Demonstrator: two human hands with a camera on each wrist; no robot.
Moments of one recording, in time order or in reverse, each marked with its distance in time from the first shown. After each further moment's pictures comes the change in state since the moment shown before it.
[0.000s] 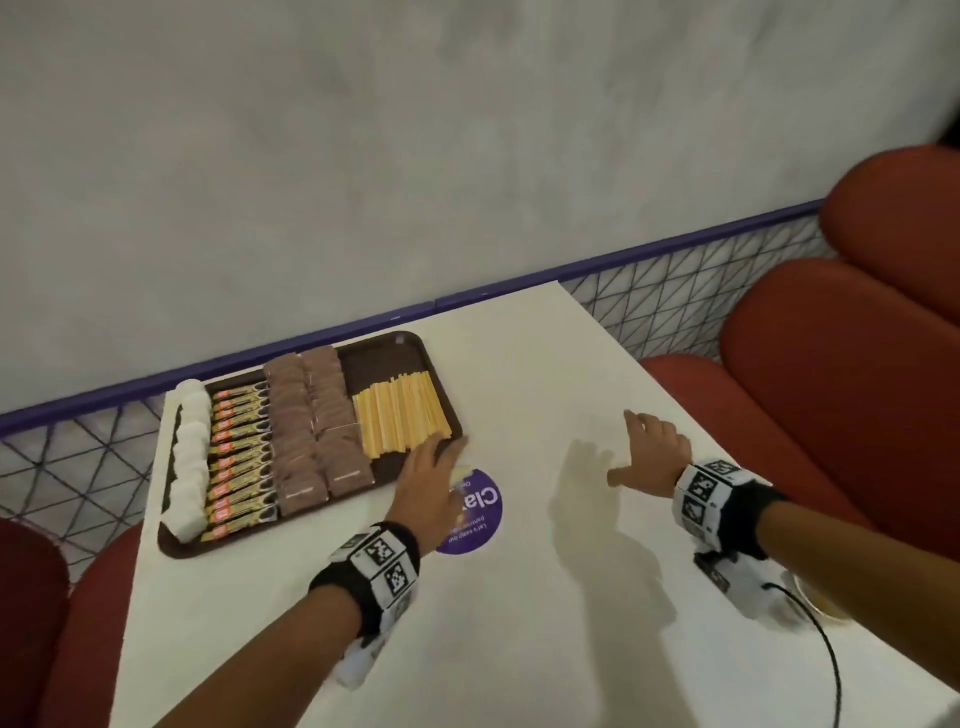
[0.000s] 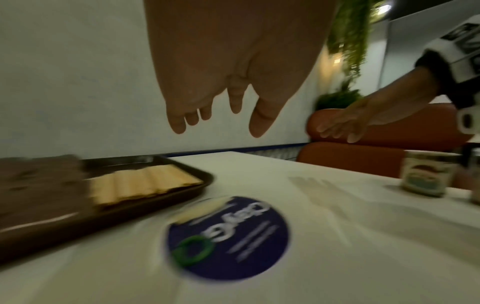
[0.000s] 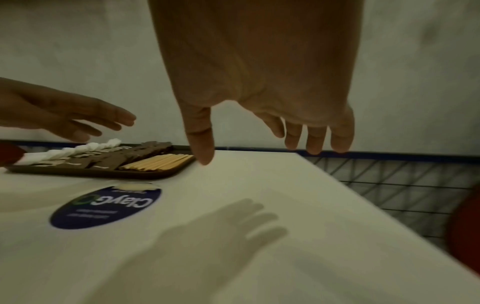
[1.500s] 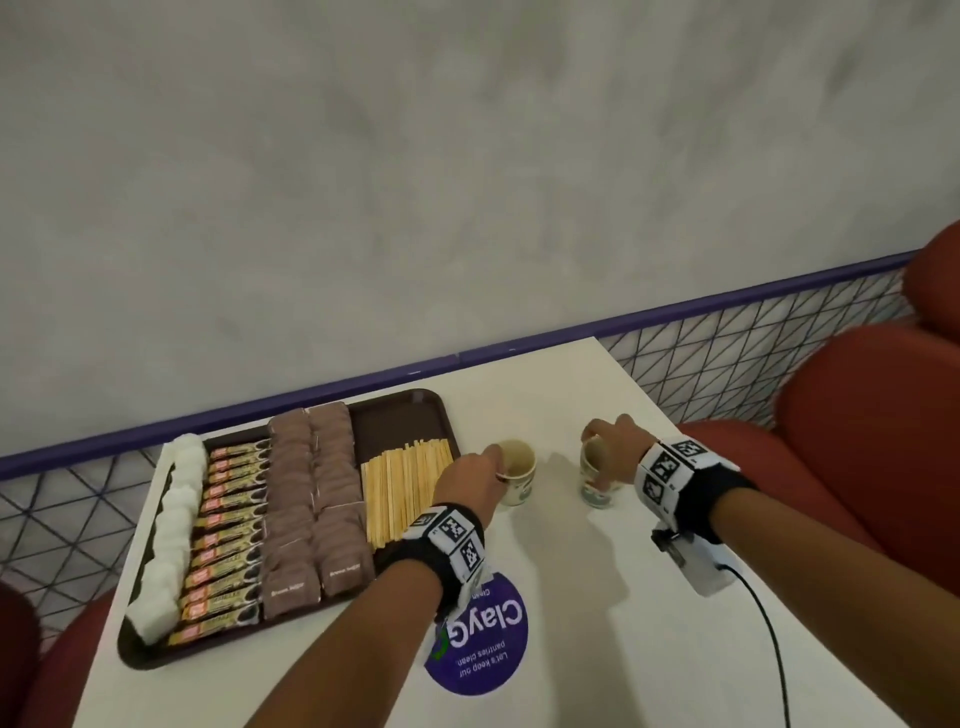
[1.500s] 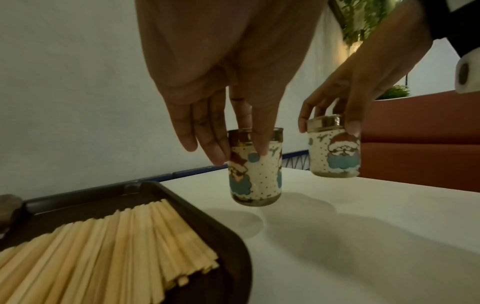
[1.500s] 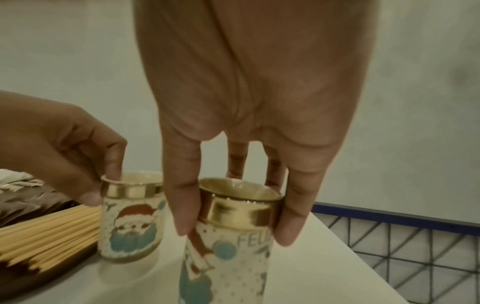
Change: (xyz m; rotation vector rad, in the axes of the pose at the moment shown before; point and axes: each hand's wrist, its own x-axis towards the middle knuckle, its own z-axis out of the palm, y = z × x) left_hand 0.146 0.018 -0.022 0.124 -0.004 -0.087; right_hand 0.141 -0.073 -0.056 -0.034 -0.137 -0.176
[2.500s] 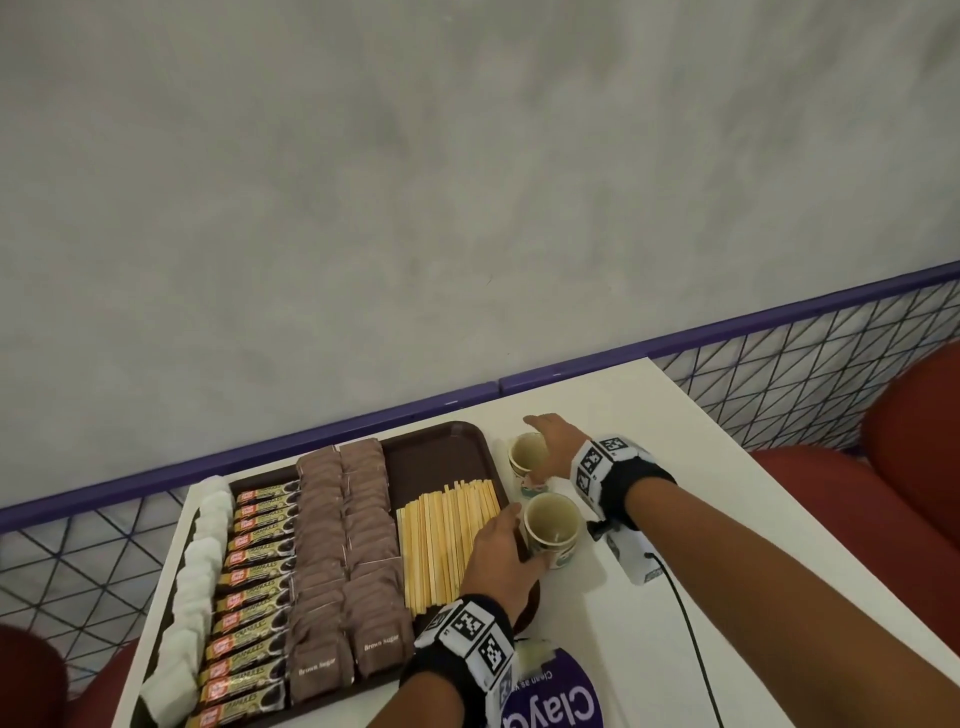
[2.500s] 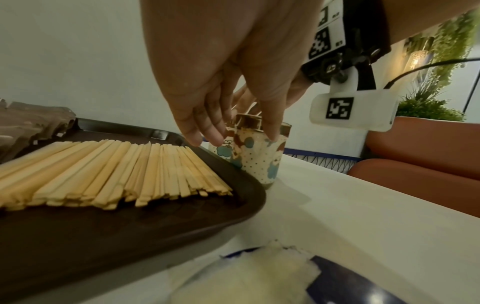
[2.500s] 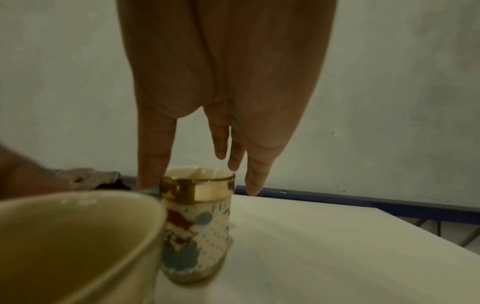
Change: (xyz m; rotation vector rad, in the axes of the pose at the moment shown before) left_hand 0.016 -0.059 0.054 -0.531 0.087 -0.136; right_hand 0.114 -0.107 0.014 0.195 0.055 -0.255
